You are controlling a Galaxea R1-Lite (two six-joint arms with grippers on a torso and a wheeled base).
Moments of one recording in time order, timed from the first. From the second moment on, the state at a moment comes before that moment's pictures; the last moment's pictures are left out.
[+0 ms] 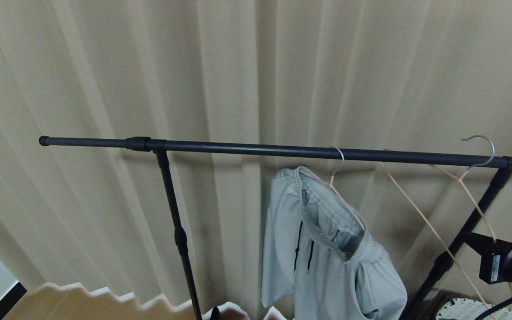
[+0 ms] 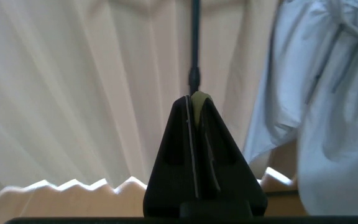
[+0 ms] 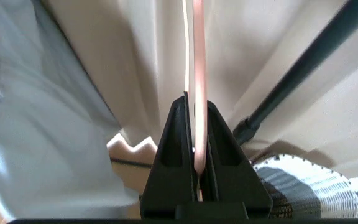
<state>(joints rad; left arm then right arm) 0.00 0.01 -0.01 0.02 -0.10 0.08 -0.07 1.32 -0.20 -0.70 0.07 -0.04</state>
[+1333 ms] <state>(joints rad) 0.00 0.01 -0.01 0.04 -0.10 0.13 0.05 1.28 -0.23 -0.70 0.14 -0.04</state>
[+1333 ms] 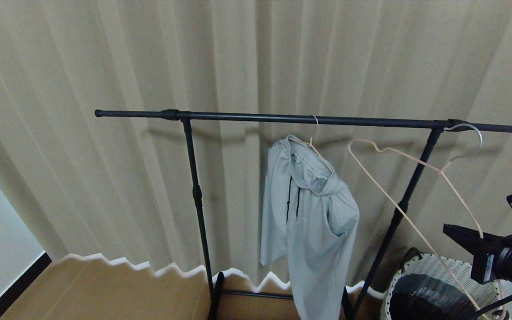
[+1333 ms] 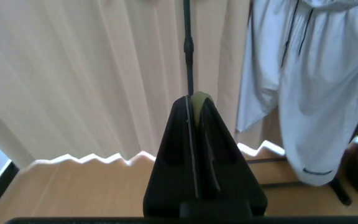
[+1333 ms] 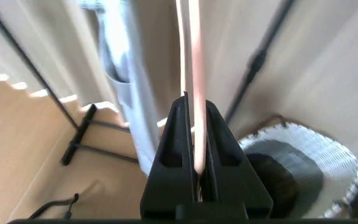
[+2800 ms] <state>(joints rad) -0.29 1.26 -0.96 0.01 0.09 0.05 0.72 1.37 -0.37 -0.70 0.22 0.12</state>
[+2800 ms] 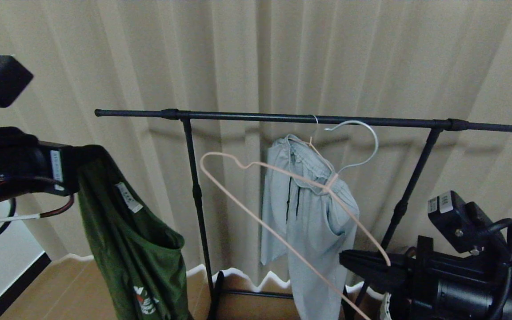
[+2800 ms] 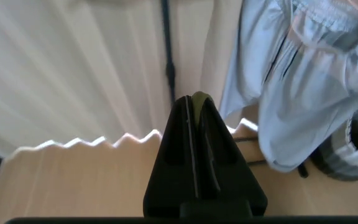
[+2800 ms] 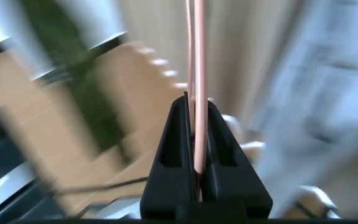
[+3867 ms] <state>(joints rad) -0.42 1.45 -0.97 -0.10 -0.02 0.25 0.76 1.45 -0.39 -0.70 0.30 0.12</state>
